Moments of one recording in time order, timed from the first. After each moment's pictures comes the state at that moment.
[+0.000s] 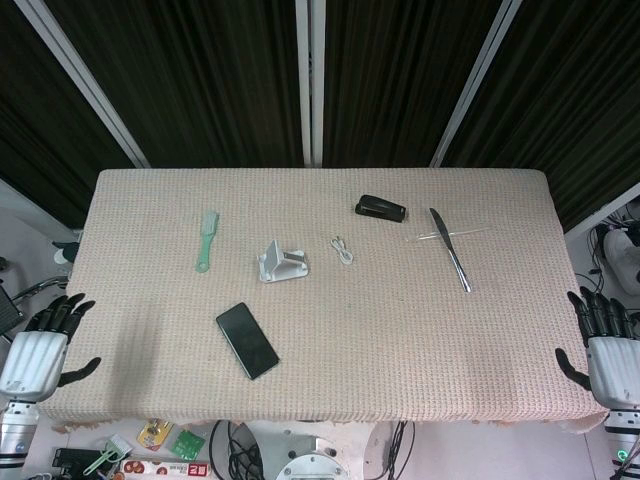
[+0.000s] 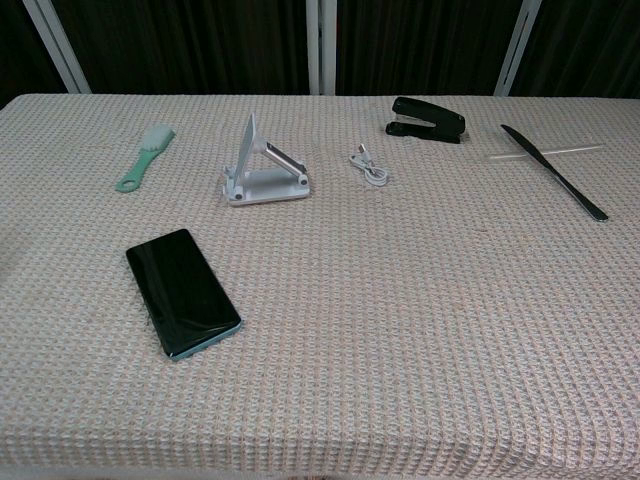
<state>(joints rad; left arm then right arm) -0.10 -1.14 0.00 -1.57 1.56 1.48 0.10 0.02 -1.14 0.05 -1.57 -1.49 1.53 -0.05</state>
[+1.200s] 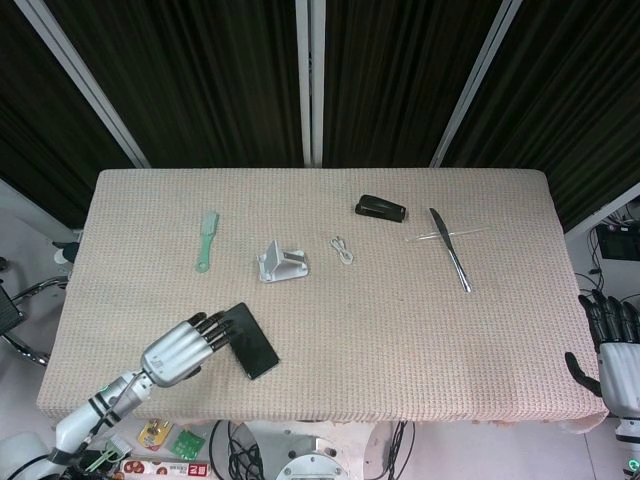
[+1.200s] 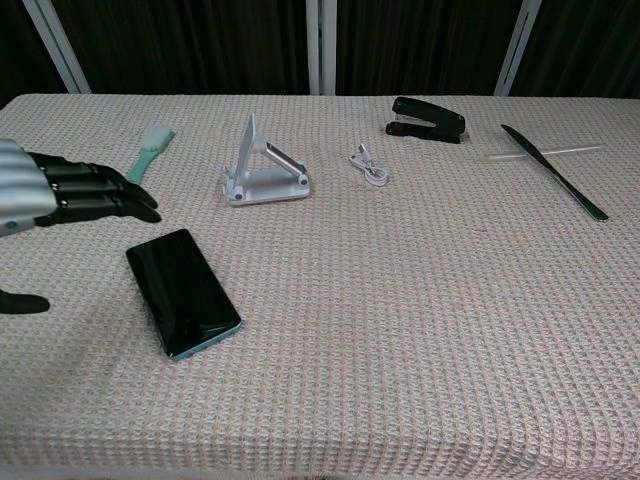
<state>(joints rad) -0.50 -1.24 0.03 -1.62 1.87 1.01 0.31 -0.01 -1.11 0.04 -1.58 -1.52 1.58 -0.05</state>
